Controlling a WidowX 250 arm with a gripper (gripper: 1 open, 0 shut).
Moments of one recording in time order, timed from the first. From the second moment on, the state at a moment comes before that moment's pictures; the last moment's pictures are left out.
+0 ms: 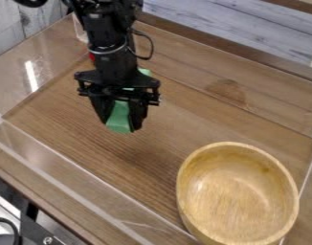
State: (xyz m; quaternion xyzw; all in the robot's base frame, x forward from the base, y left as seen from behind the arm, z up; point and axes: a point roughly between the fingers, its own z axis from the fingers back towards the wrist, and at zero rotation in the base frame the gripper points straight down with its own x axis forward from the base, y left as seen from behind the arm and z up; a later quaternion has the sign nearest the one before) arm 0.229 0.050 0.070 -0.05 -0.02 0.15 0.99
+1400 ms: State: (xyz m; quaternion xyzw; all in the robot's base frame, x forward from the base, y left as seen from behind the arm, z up) arm 0.245 0.087 0.051 -0.04 -0.01 0.24 0.97
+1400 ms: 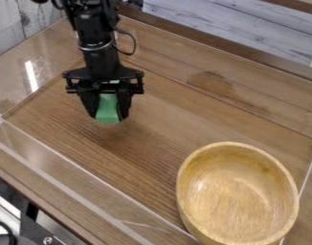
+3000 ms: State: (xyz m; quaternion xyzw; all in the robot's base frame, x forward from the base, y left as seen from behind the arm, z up) arm 0.244 0.056 0.045 -0.05 0.00 0.18 0.98
